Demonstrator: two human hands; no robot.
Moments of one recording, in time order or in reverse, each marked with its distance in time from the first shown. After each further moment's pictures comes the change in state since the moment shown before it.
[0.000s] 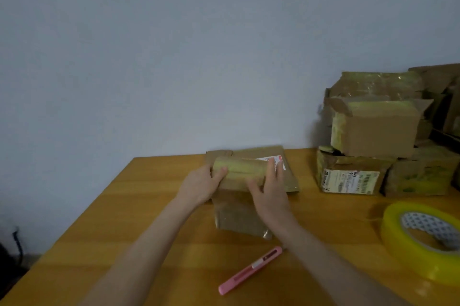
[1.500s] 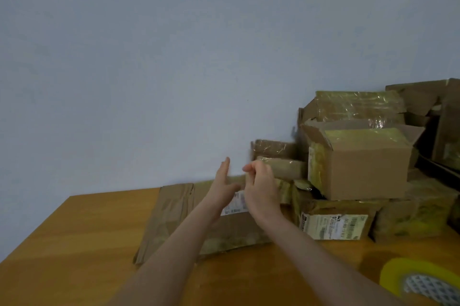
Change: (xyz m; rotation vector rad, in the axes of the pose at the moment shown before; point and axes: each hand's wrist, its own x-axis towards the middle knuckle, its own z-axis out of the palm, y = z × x) left_hand 0.133 0.098 0.094 -0.801 -0.229 0.079; right_hand 0.143 0.043 -0.034 0.005 0.332 -0.083
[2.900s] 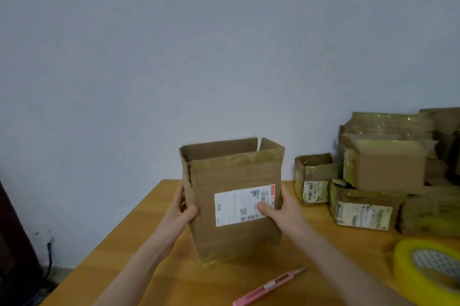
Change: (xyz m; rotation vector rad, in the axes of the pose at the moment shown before) left_hand -0.262 -0.014 -0.166 -0.116 0.195 0.090; right_hand -0.131 -0.071 -0.045 0.392 -0.521 0.136
